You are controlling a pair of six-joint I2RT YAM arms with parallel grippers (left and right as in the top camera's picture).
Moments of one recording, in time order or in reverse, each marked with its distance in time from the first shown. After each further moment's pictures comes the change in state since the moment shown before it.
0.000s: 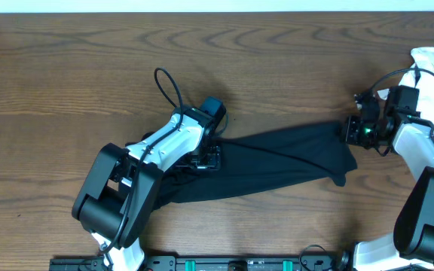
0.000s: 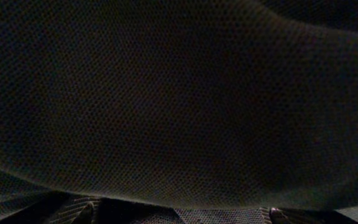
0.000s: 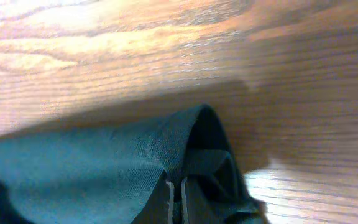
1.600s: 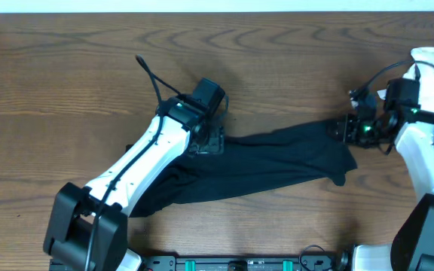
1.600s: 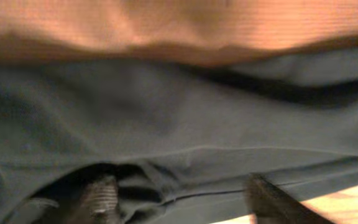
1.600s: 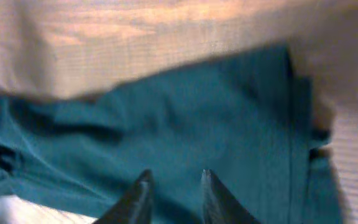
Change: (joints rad) left arm -0.001 -0.217 0.089 -0.022 0.021 -0.007; right arm 0.067 -0.113 0.061 -0.246 -0.076 0.007
